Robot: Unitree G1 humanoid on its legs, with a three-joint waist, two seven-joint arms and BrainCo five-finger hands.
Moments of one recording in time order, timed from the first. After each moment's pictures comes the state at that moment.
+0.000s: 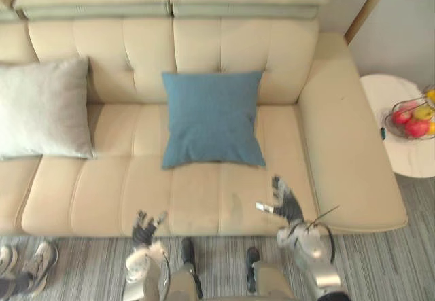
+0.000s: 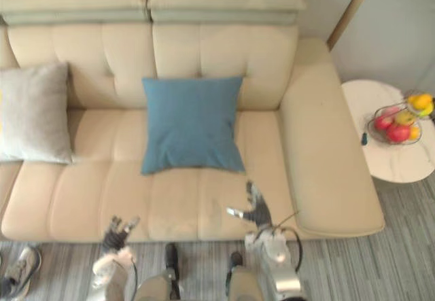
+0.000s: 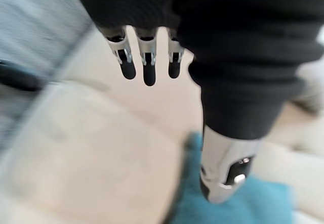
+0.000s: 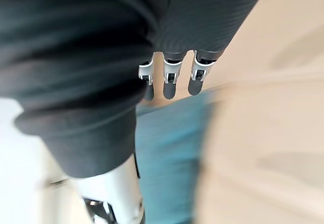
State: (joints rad) left arm 0.14 -0.02 0.18 0.69 -0.32 -0.17 0.15; right arm 0.14 -0.07 0.05 0.44 0.03 -0.13 -0.02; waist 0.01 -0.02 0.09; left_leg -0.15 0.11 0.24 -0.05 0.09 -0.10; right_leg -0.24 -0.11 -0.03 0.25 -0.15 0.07
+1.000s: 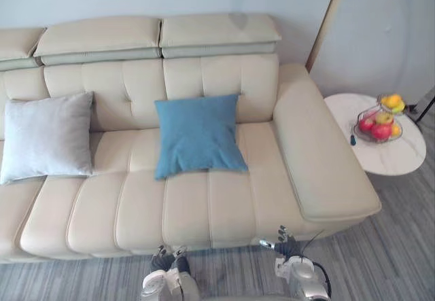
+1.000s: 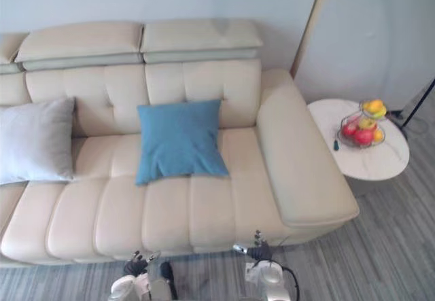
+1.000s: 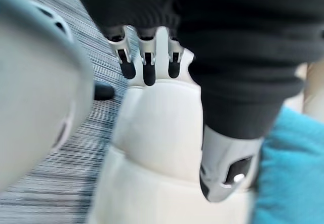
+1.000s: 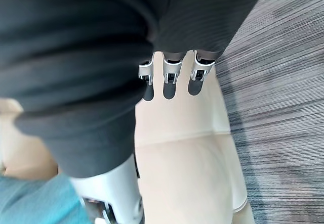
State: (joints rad) left arm 0.06 -0.06 0.21 0.93 -0.11 -0.10 0.12; right arm 0.00 -0.01 -0.11 0.82 0.01 -0.08 -0.09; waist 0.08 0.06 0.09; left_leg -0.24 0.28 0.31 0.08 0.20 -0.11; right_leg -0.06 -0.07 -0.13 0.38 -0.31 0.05
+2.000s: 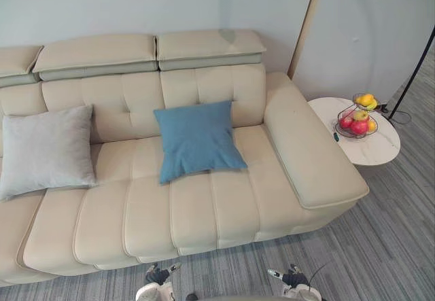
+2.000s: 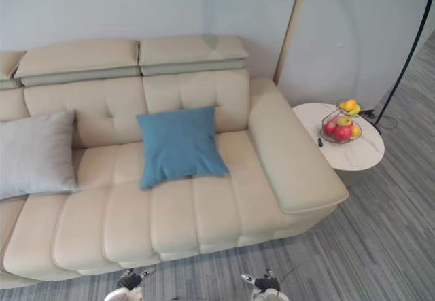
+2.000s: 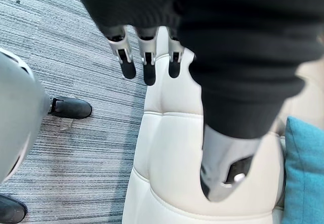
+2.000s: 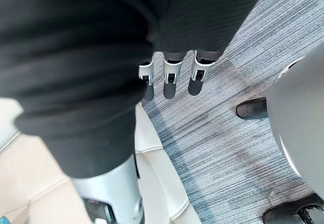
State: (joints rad) left arm 0.07 0.00 0.29 1.03 -0.07 -0.07 0.11; right arm 0.04 0.03 -0.31 1.04 0.00 -0.05 -0.09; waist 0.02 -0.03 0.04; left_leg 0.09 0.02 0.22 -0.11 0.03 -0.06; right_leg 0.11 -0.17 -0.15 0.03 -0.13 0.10
